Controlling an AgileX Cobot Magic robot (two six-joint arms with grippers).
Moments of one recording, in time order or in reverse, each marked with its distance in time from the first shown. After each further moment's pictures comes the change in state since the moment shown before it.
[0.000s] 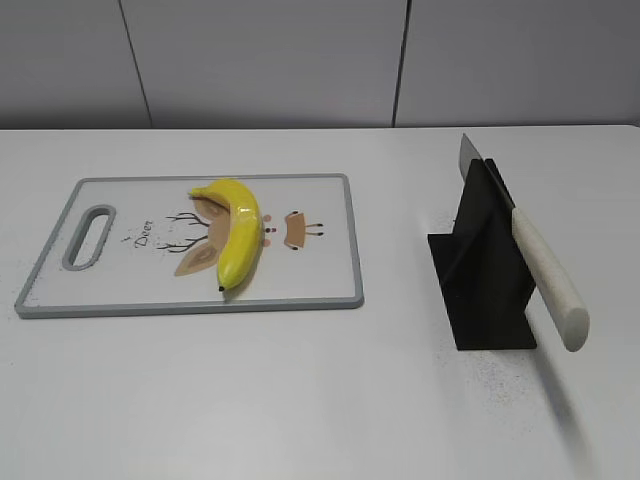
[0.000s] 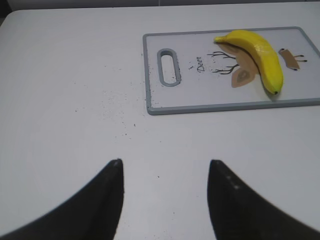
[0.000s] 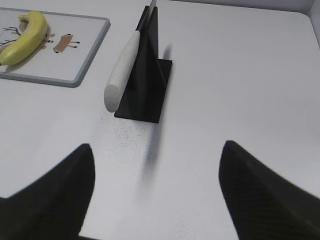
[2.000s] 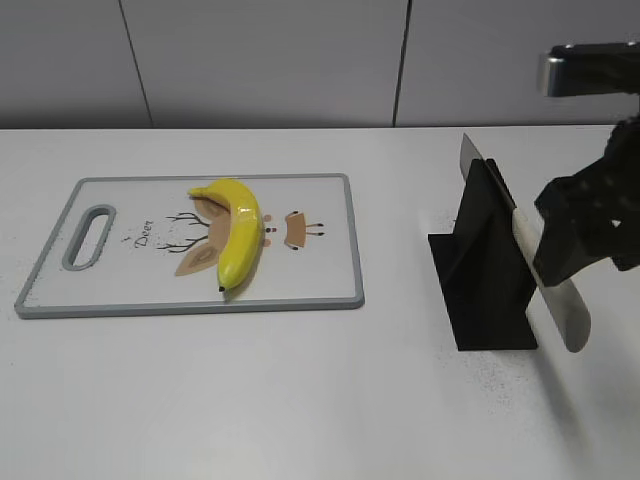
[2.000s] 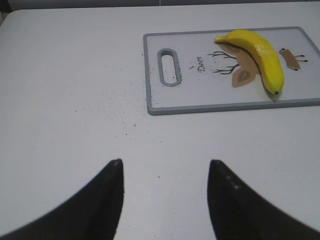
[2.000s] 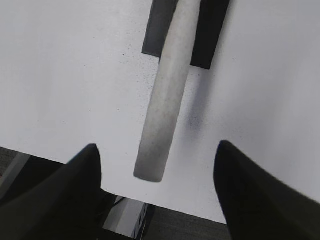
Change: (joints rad) left arm 0.000 0.000 0.000 0.001 0.000 0.000; right arm 0.330 1.393 -0.542 -0.105 0.044 0.268
